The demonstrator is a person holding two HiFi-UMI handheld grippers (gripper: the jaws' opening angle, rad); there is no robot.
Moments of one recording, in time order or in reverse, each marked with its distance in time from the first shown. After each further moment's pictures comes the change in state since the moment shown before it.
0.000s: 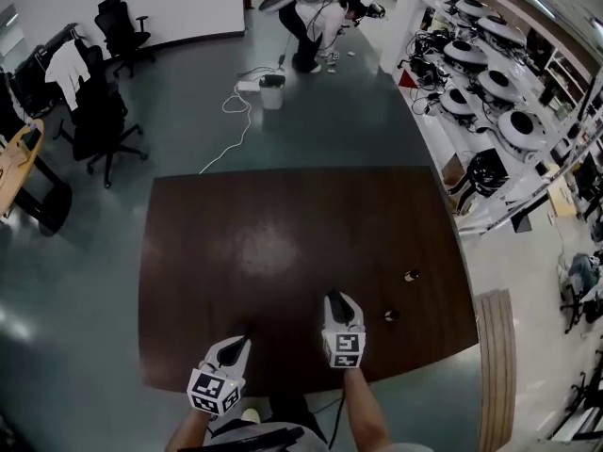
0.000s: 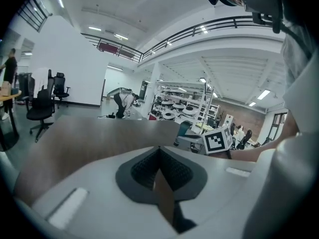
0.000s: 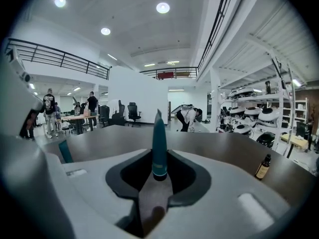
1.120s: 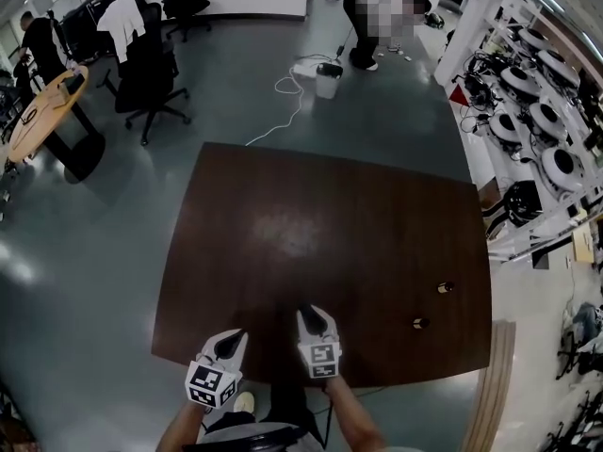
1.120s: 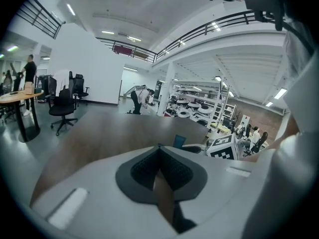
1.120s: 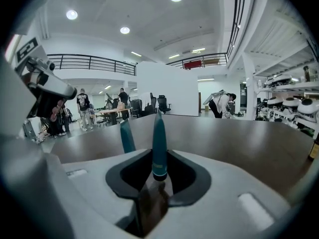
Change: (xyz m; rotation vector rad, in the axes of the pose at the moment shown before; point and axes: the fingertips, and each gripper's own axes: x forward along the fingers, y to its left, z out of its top) left arm -0.068 0.054 -0.044 -0.063 0.003 0.178; right arm 0.002 0.183 -0.059 -0.075 0.092 0.357
